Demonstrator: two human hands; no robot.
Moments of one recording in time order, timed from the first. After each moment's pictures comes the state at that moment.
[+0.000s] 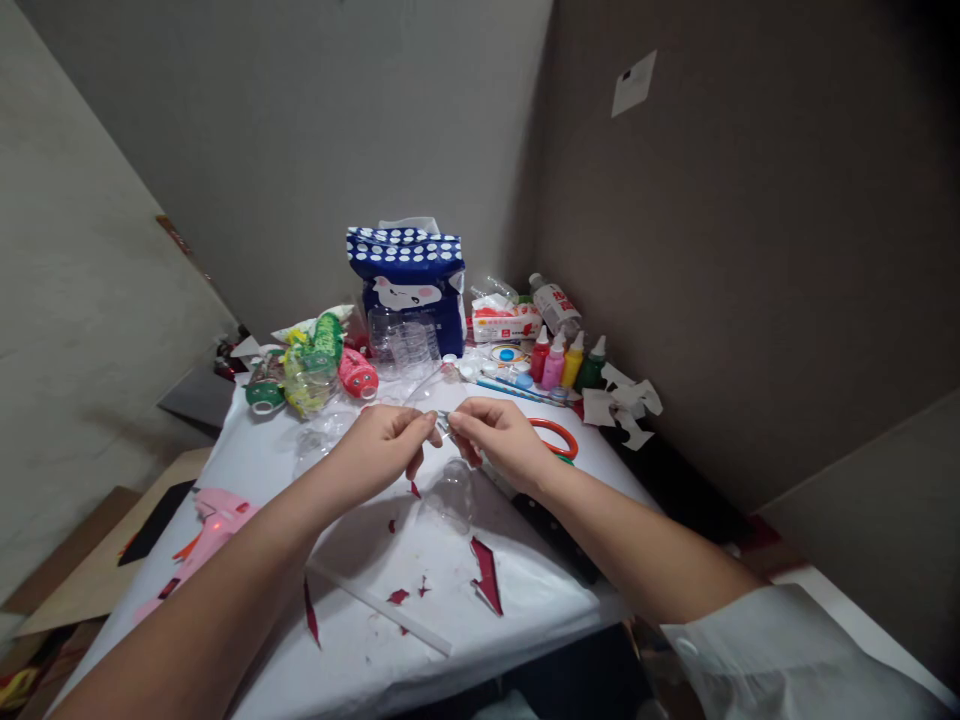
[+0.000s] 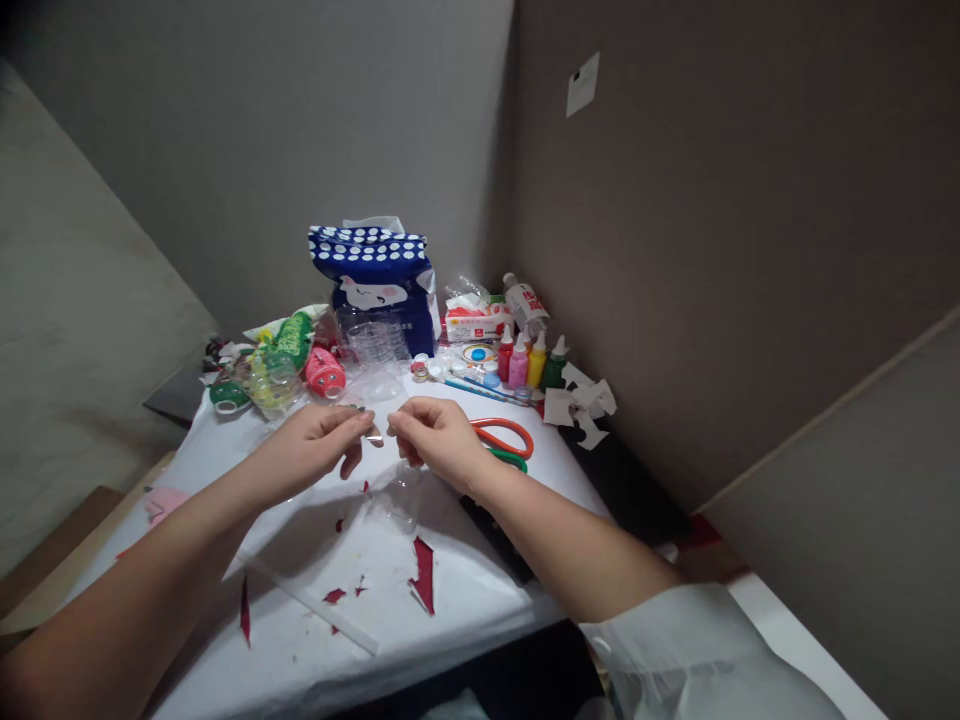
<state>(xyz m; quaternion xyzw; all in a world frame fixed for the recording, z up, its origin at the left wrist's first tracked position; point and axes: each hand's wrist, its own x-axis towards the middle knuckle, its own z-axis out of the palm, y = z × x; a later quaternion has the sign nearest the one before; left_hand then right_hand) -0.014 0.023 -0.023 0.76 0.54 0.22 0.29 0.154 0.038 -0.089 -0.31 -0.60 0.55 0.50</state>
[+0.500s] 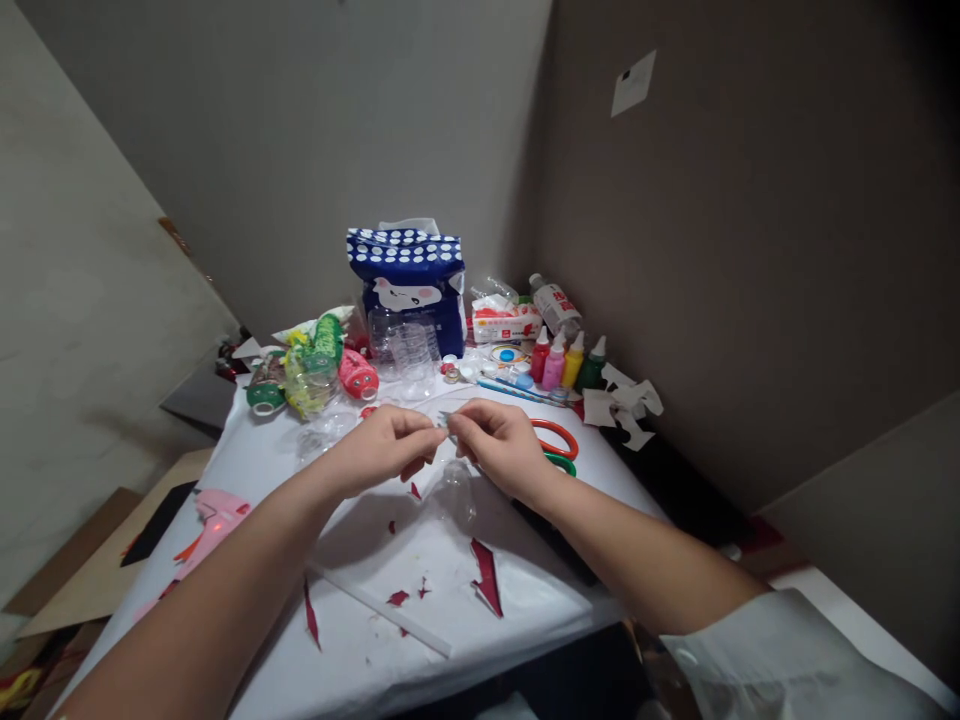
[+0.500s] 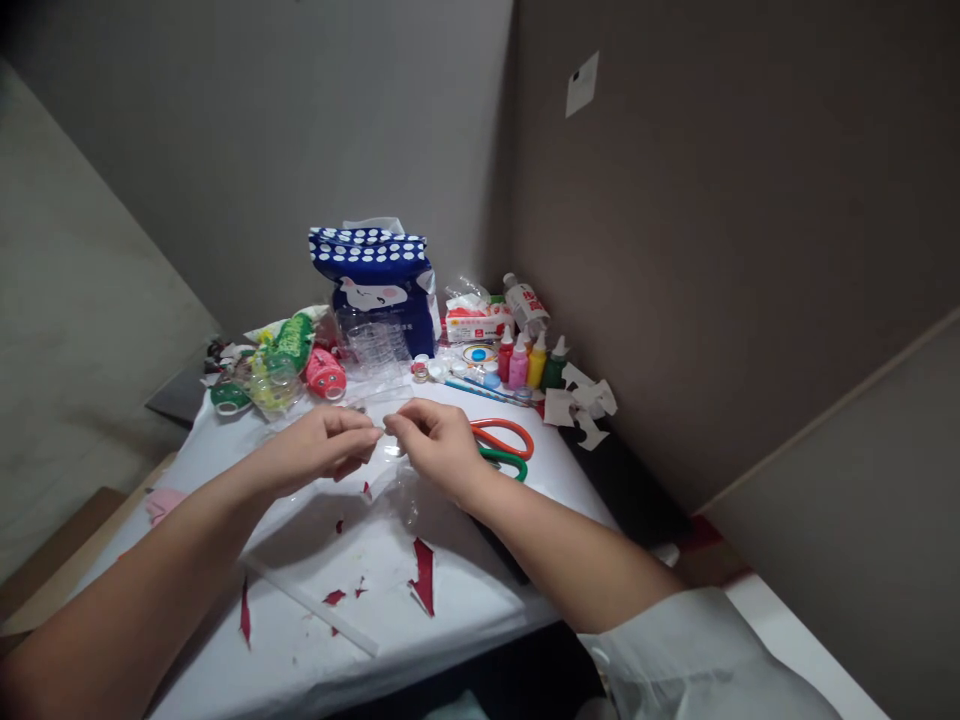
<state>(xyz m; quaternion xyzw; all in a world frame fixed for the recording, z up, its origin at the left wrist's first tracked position) -0.020 0.030 -0.029 0.75 0.47 0.18 0.42 0.151 0.033 -0.092 -0.35 -0.63 0.43 0.55</state>
